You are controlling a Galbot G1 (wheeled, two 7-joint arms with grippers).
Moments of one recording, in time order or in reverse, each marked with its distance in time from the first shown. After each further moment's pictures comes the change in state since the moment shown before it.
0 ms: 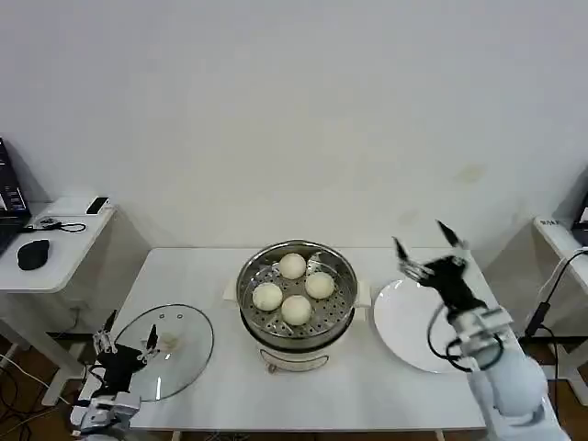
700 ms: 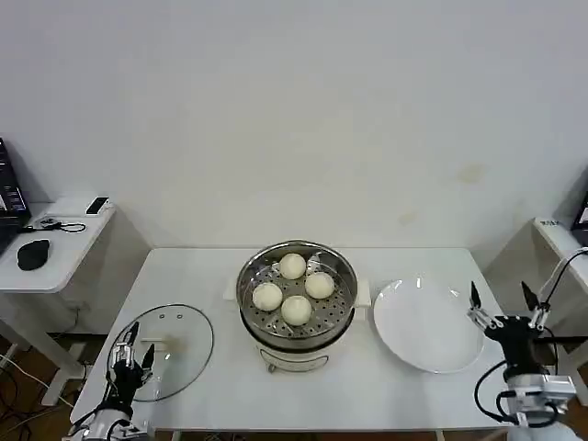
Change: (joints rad) left arm -0.028 0.122 0.085 0.223 0.538 -0.038 -0.094; right arm -0.241 0.198 0.254 0.019 -0.001 0.073 0.042
